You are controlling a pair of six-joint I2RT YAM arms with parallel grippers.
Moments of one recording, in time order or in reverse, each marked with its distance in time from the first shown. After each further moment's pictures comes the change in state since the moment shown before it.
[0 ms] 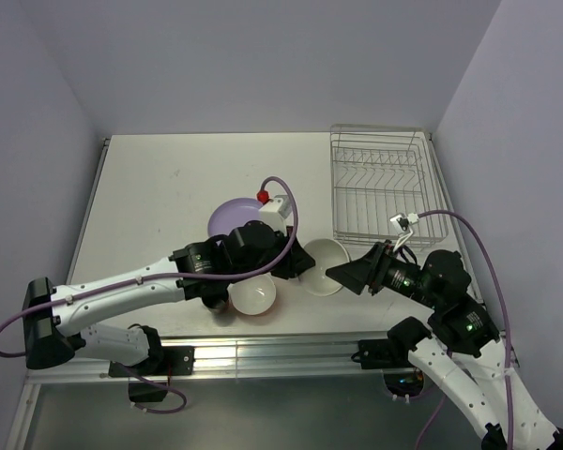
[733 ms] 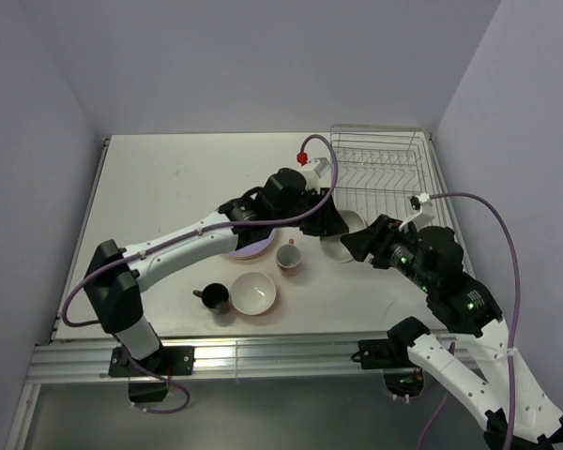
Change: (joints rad) left arm 0.214 0.390 0.317 0.080 0.346 0.090; right arm -0.013 0.179 0.167 -0.172 0.418 -0.108
